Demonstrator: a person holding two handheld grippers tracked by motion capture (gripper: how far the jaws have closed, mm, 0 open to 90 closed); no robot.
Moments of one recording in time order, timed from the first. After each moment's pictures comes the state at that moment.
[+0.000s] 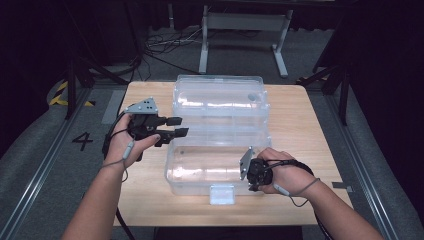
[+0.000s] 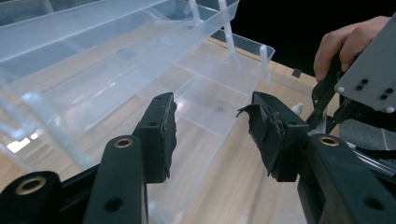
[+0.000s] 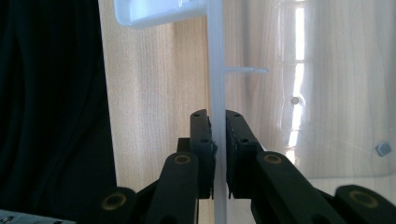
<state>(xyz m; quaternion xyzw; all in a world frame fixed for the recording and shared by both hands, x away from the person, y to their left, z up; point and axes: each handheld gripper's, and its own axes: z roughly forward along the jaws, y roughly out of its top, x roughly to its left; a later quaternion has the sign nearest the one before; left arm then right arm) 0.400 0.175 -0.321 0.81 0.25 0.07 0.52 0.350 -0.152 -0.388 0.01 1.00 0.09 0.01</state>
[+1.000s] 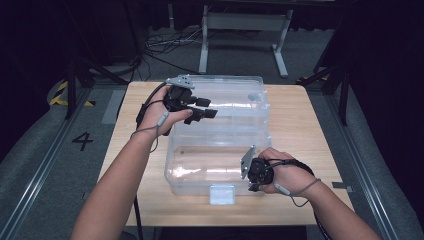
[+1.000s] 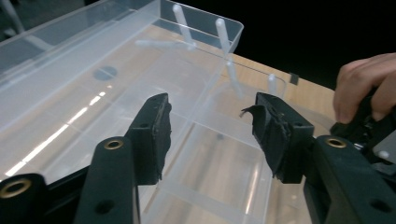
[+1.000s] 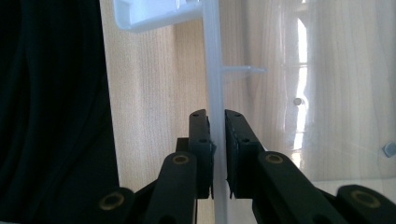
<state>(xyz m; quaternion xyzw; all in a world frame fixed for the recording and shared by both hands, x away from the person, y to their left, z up) 0.467 0.107 -0.303 0.84 0.21 0.03 0.50 0.352 -0.155 -0.389 0.02 1.00 0.10 0.00</state>
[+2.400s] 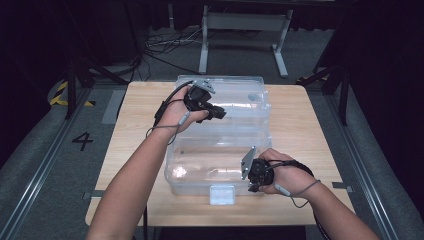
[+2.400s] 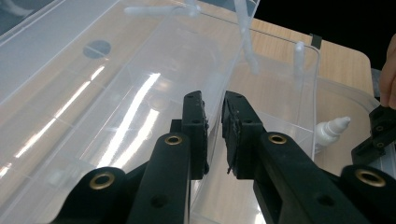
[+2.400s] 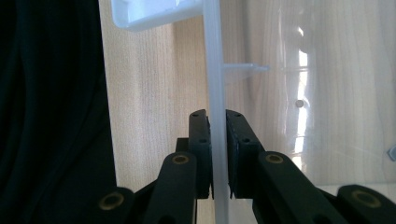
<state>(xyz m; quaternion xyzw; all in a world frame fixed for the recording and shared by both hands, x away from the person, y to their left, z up) 0.482 0.069 -0.317 0.88 0.19 0.04 0.42 0.351 -0.156 -0.393 0.02 0.99 0.11 0.00</state>
